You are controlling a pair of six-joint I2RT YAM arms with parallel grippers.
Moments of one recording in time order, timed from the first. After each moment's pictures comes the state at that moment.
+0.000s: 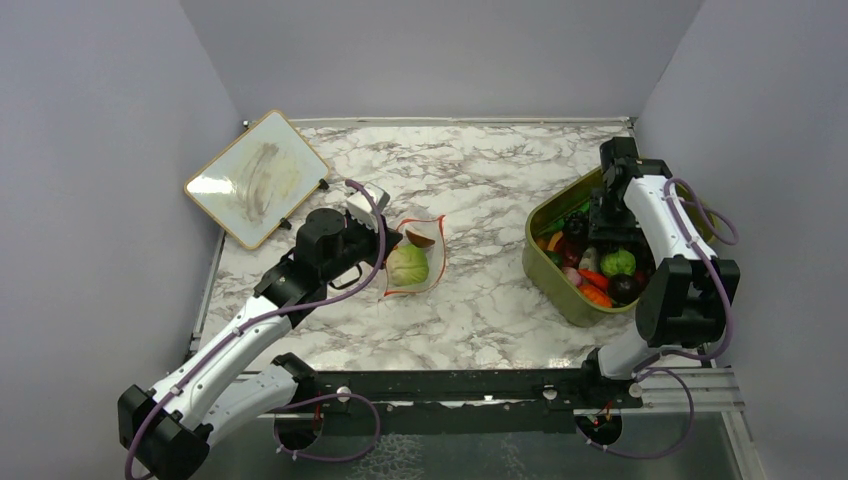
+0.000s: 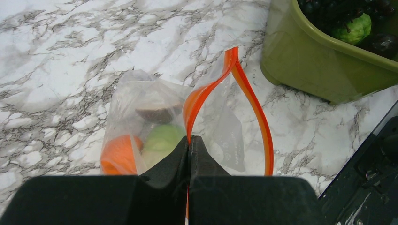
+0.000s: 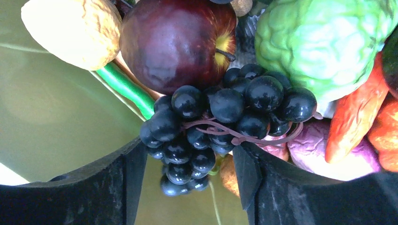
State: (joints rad) left arm -0.62 0.88 0.76 -0.18 0.14 -0.16; right arm -0.05 1.59 1.35 -1.10 0.32 1.69
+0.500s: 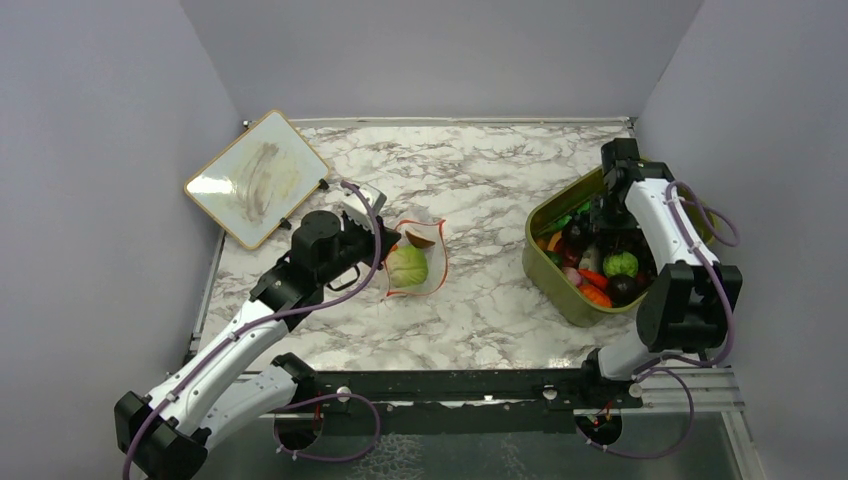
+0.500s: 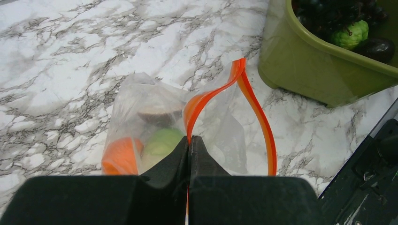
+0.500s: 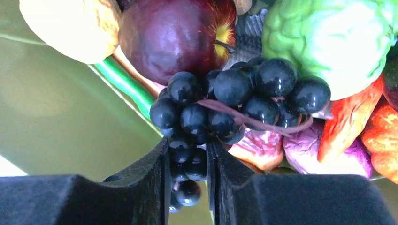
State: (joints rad) left arm -0.62 0.86 0.76 -0.18 0.14 -0.16; right arm -0.05 1.57 1.33 -1.09 0.32 1.65
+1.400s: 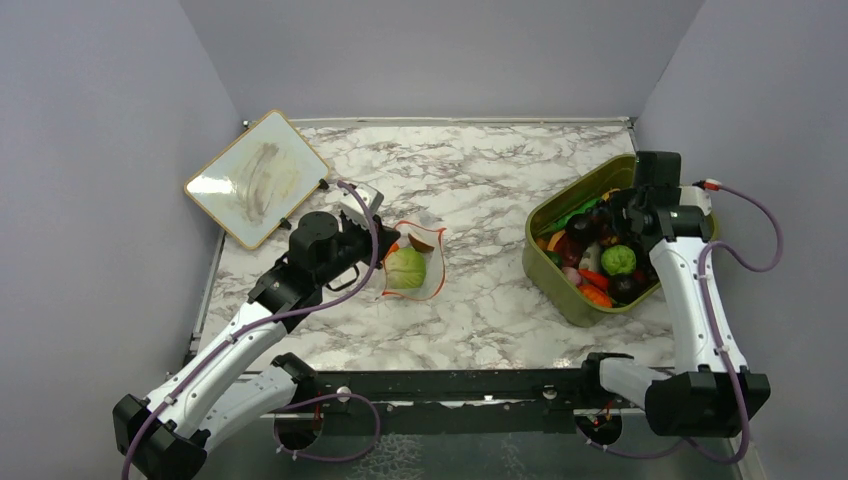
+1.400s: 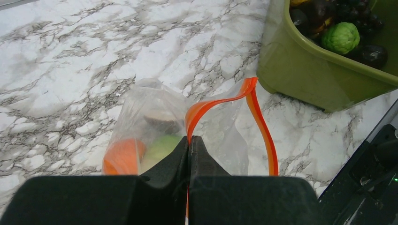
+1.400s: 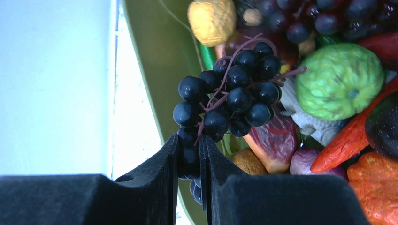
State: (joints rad) left arm -0.62 0.84 0.75 -0.17 0.13 -0.17; right arm -0.05 1.16 1.18 -0.84 0.36 1.31
